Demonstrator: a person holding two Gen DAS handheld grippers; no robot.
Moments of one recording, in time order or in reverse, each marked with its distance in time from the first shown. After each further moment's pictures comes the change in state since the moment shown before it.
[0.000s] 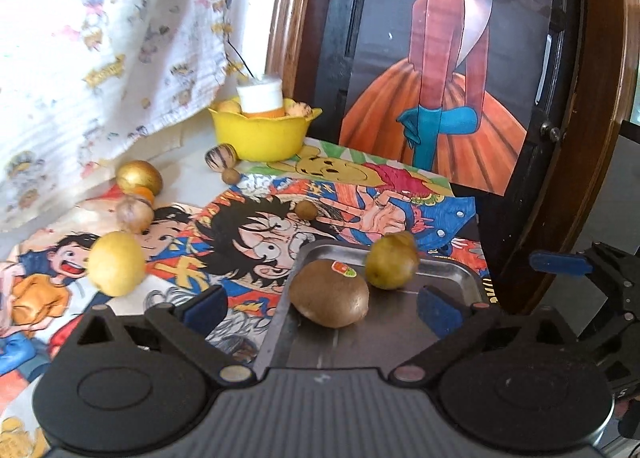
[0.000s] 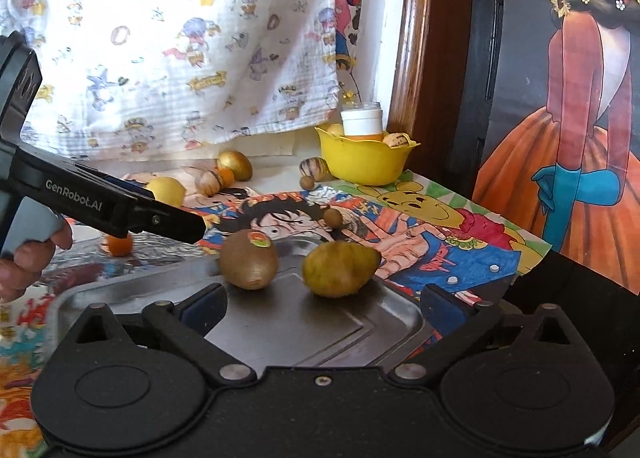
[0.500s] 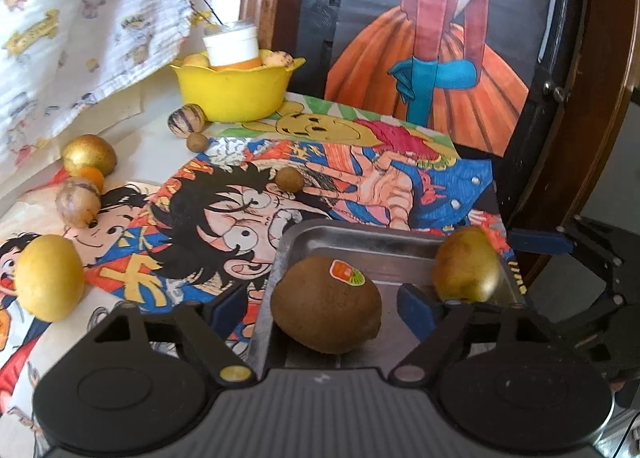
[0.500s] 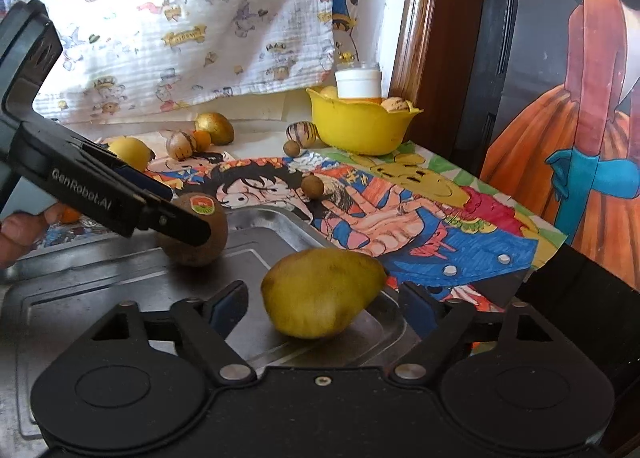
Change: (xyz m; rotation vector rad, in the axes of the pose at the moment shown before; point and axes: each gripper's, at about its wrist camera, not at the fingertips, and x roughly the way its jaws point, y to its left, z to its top) left arm 0.080 0.002 0.013 0.026 0.137 -0.051; right arm 0.066 -0.039 -0.008 -0.049 0.067 0.004
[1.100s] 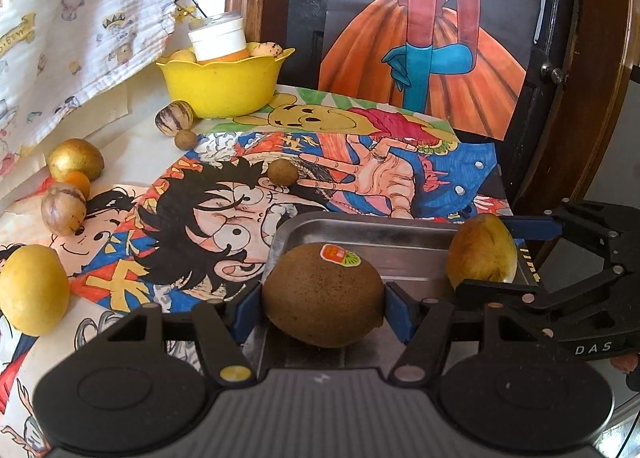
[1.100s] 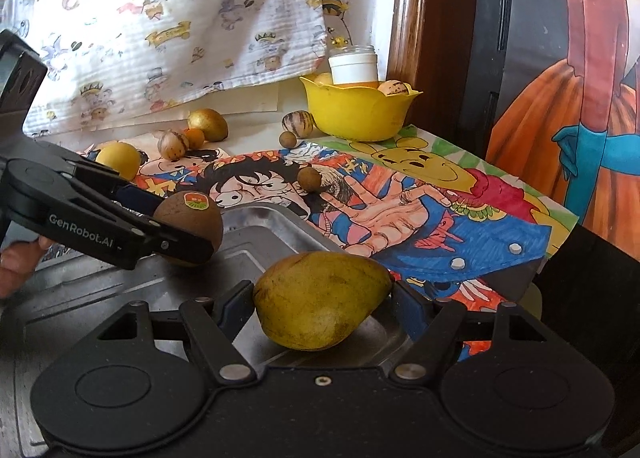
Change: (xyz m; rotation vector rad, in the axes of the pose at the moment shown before) left arm 0.023 -0.005 -0.001 0.058 0.030 0.003; right arm 0.024 -0.011 0.004 0.050 0.049 0.035
